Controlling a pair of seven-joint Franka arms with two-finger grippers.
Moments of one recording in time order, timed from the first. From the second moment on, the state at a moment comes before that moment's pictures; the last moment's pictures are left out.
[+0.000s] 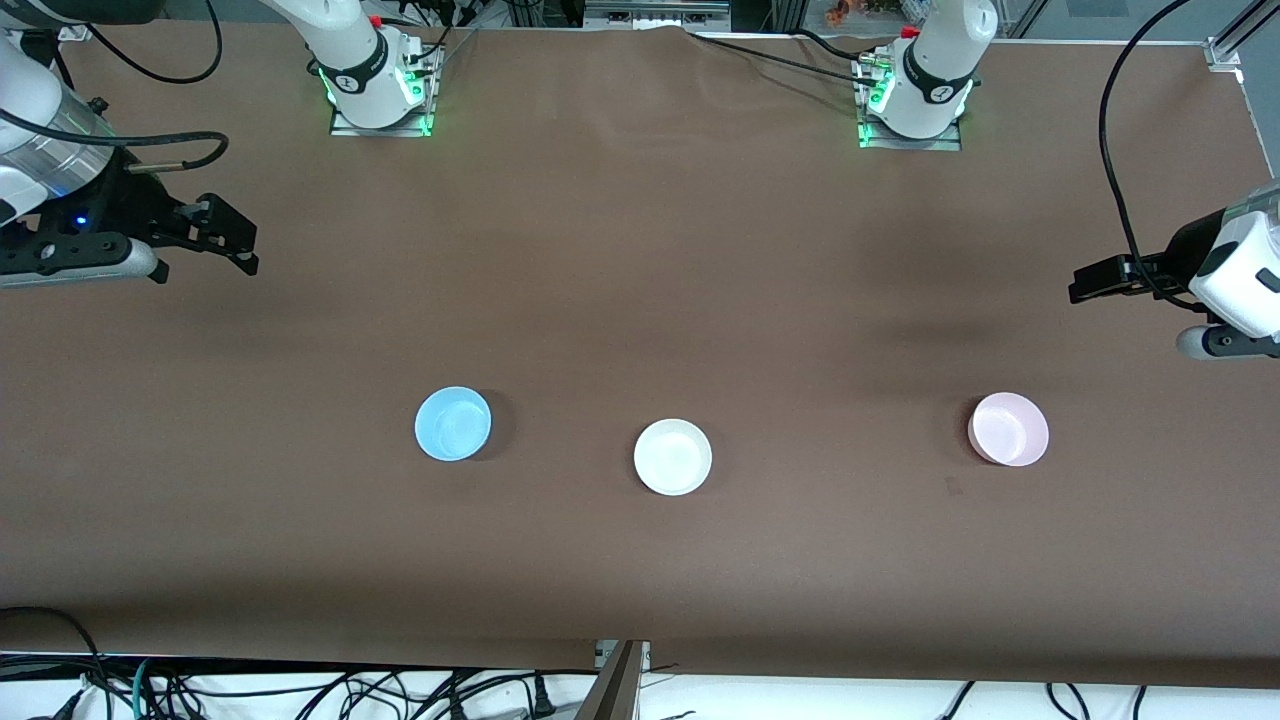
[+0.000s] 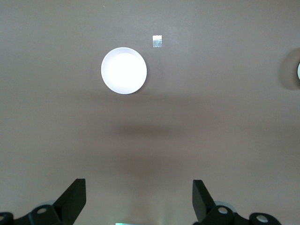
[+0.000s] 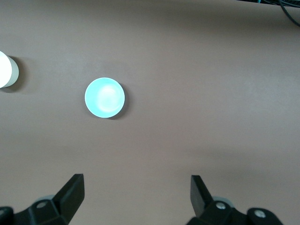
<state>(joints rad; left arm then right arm) 0.05 0.22 -0.04 -1.39 -0.01 1.43 -0.09 0.23 0.03 -0.09 -1.59 0.01 1.71 0.04</state>
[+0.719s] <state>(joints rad) 0.05 0.23 -0.03 -1.41 -0.01 1.48 -0.09 0.23 0.03 -0.11 -1.59 0.01 1.74 0.04</state>
